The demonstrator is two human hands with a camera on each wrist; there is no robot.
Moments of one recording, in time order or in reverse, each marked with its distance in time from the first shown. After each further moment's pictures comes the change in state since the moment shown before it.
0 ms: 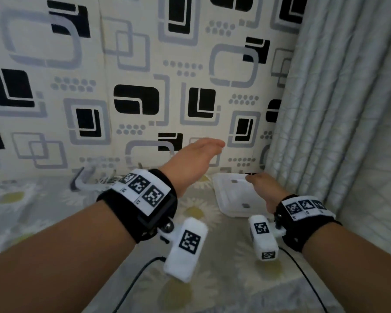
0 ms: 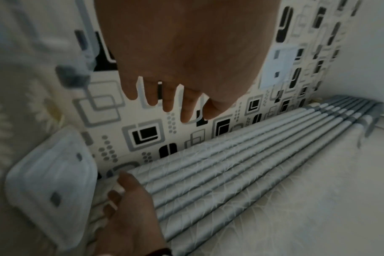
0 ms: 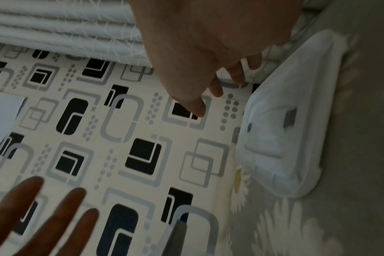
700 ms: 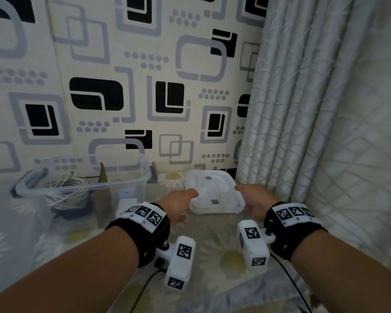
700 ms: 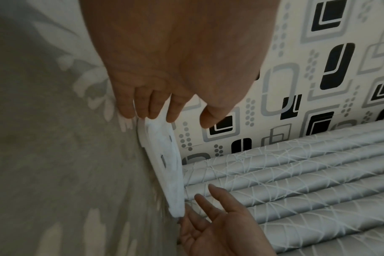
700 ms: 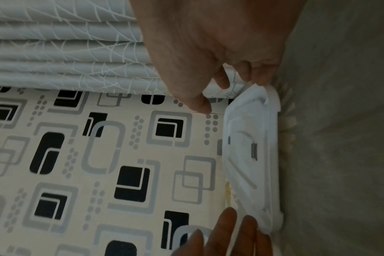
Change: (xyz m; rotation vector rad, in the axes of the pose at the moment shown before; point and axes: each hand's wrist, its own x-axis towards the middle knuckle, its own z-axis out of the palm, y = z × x) left_hand 0.035 -0.098 0.082 -0.167 -0.027 -0.562; right_hand 0.022 0.052 -0.037 0.282 -0.013 0.180
